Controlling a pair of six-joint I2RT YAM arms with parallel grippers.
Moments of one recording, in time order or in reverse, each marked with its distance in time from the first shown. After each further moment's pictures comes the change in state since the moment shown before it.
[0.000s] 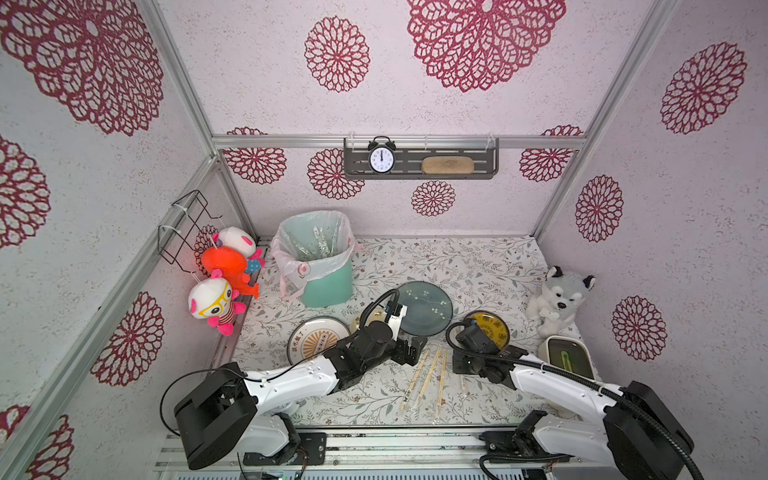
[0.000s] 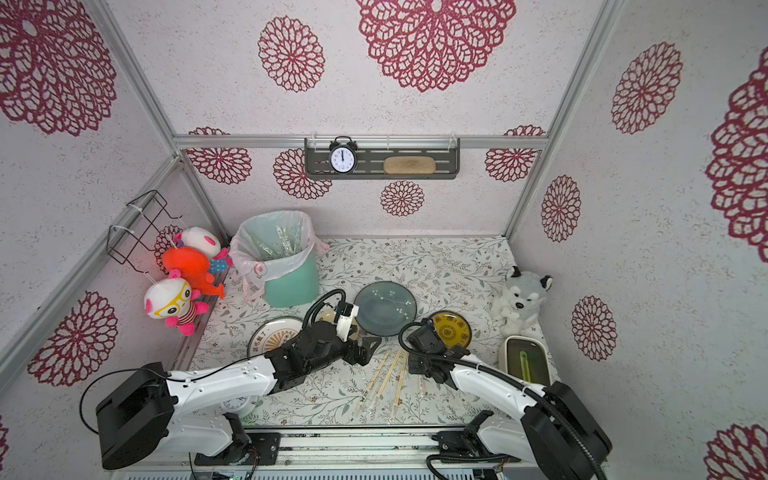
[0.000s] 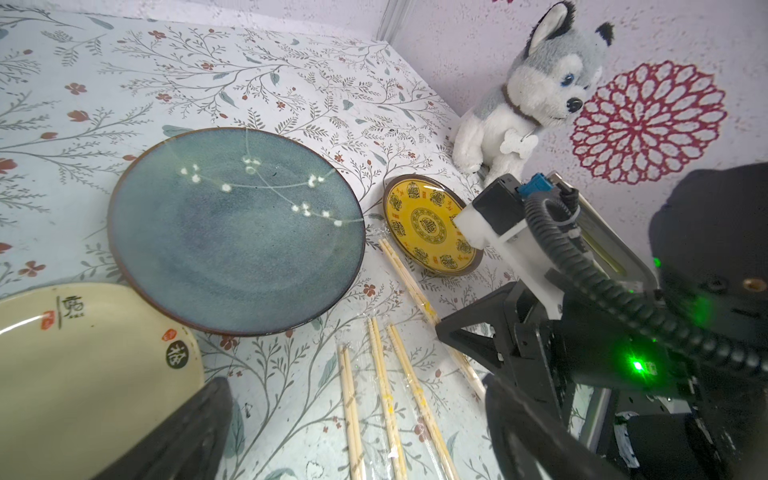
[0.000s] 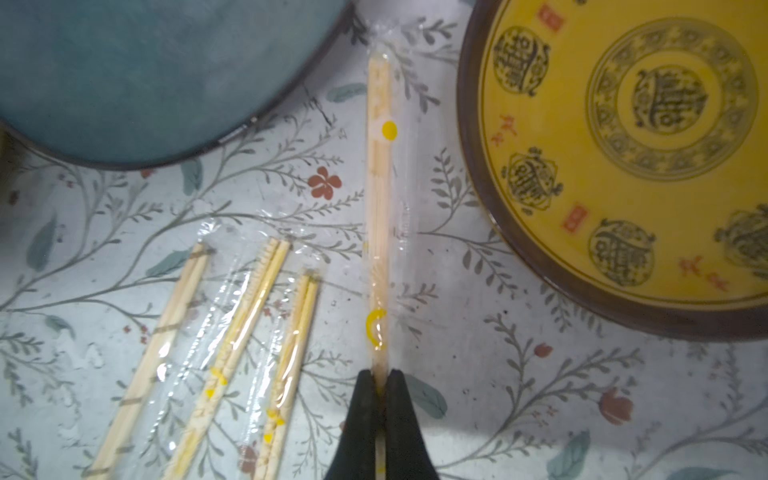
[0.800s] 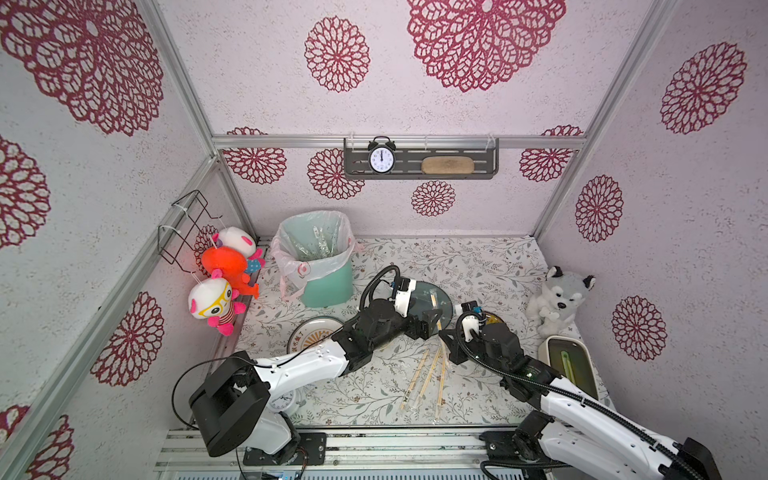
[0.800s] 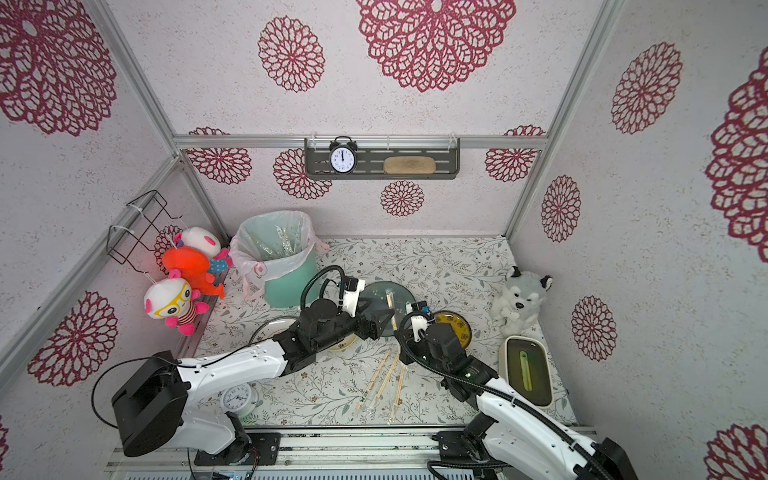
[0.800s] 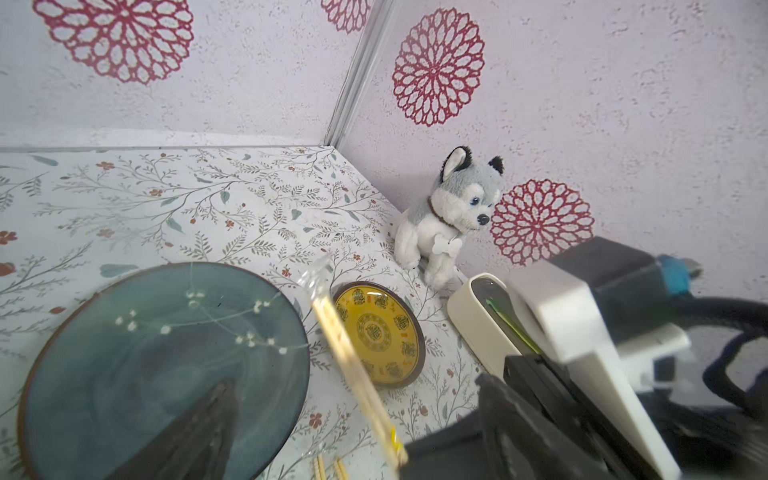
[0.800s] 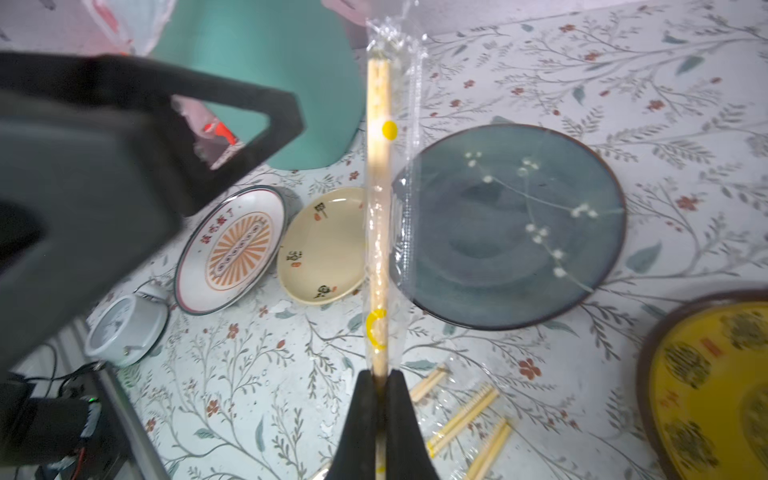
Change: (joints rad) left arm 0.063 0.109 0.189 0.163 0.117 0.031; right arm 0.033 -0.313 -0.034 0.349 -0.237 -0.229
